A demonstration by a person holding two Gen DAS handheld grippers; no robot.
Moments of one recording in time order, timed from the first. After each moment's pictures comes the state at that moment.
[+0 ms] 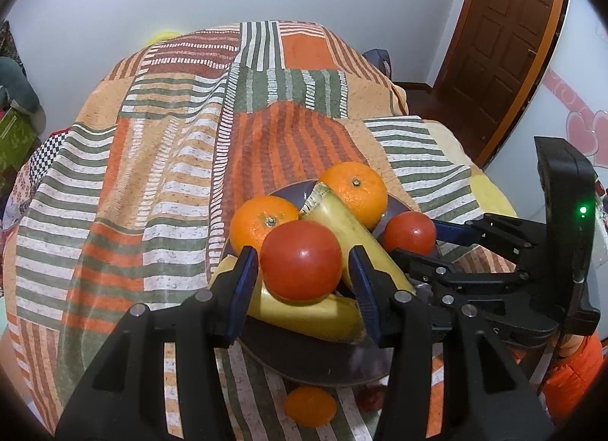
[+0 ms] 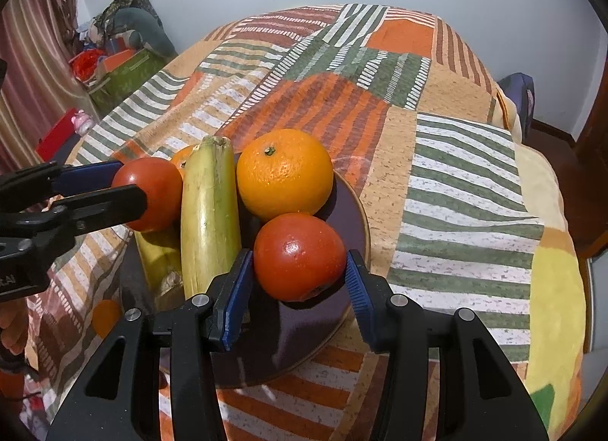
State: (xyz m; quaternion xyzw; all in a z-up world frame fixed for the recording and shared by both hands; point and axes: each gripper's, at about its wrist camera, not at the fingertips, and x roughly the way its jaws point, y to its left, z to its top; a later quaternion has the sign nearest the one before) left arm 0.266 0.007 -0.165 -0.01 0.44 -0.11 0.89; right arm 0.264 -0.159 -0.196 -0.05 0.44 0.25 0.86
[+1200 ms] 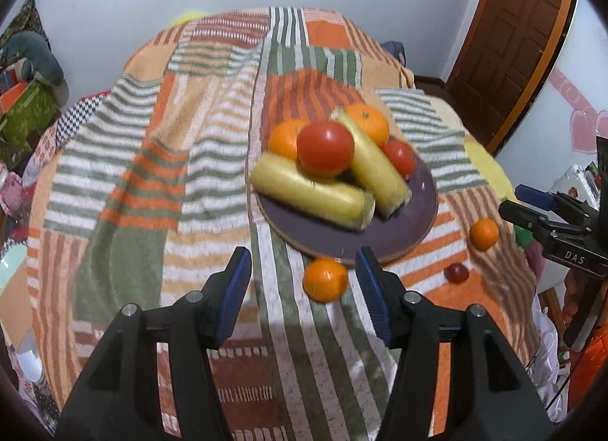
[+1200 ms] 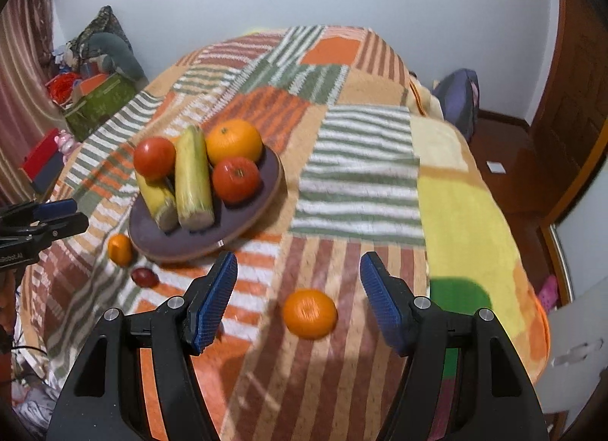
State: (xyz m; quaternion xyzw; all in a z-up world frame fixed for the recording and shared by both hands) left arm 0.174 0.033 -0.170 -0.02 0.47 -0.08 0.88; right arm 0.188 -0.236 -0.169 -0.03 0.42 0.17 0.89
